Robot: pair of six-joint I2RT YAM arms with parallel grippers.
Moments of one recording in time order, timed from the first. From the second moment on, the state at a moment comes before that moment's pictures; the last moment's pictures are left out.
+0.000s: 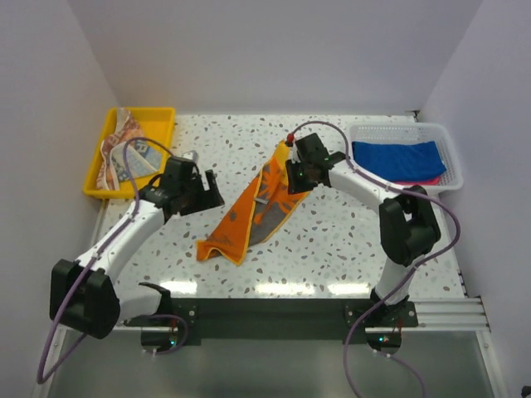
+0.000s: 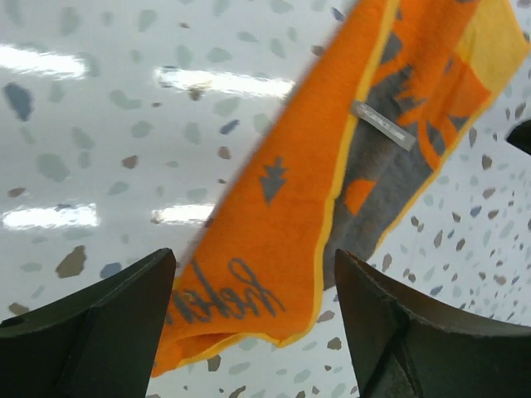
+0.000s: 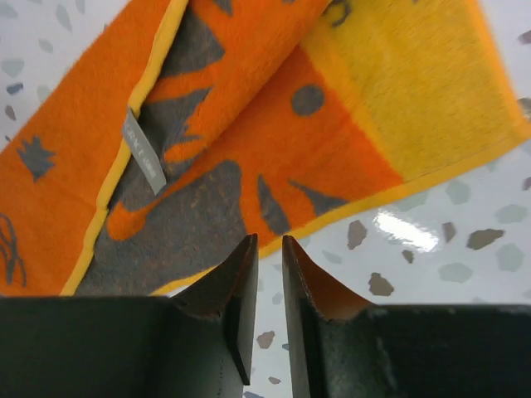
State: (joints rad) left arm -0.25 1.20 0.87 -0.55 0.06 -0.56; right arm 0.50 1.80 1.37 -0.52 -0.09 0.24
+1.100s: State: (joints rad) left arm -0.53 1.23 0.55 -0.42 0.04 -0.79; right arm 0.56 1.89 1.24 -0.50 -0.10 0.25
